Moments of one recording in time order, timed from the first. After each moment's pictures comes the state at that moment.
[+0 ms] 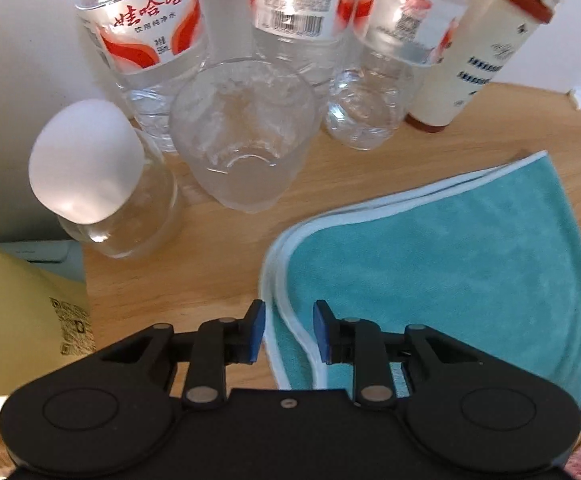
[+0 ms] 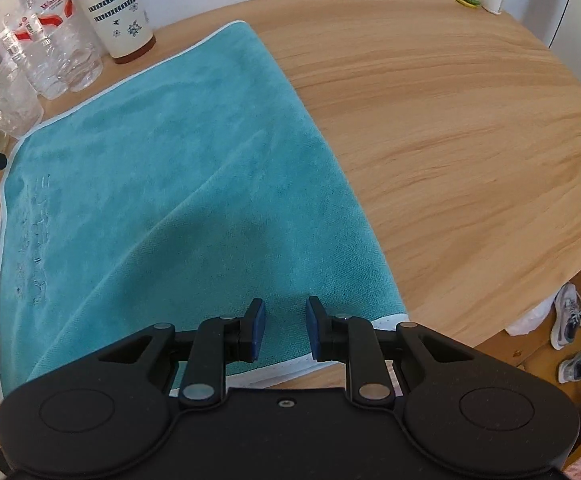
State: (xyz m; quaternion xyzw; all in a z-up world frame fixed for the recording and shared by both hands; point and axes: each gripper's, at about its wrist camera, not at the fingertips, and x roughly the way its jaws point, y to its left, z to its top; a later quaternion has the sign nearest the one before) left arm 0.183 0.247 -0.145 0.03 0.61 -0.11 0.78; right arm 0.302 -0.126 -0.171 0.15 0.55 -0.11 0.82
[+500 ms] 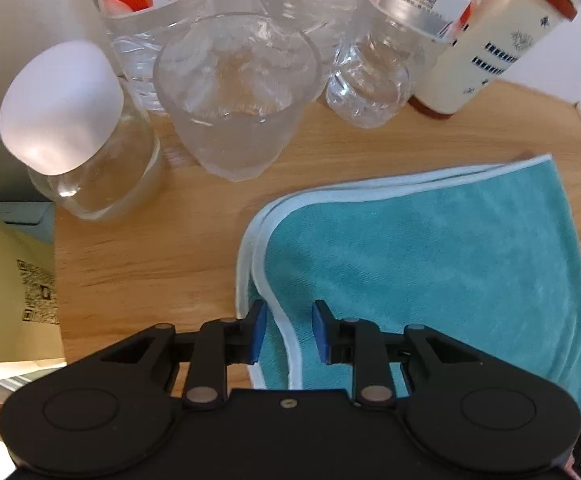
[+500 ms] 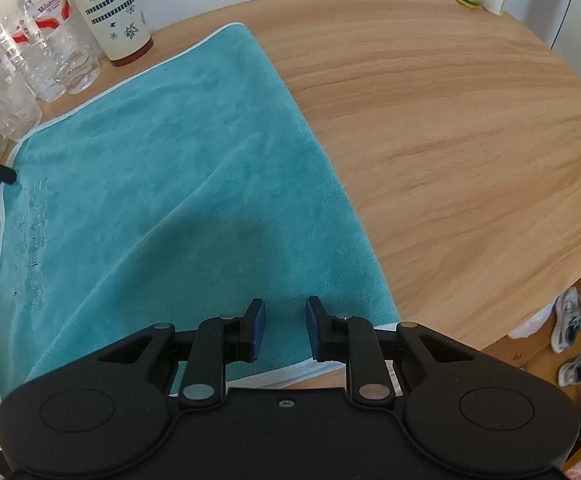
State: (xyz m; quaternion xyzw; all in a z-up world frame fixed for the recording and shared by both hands) left arm 0.186 0.241 -0.170 0.00 0.63 -0.10 0.77; right arm 0.305 -0.128 -0.170 0.13 0.55 -0.12 0.82
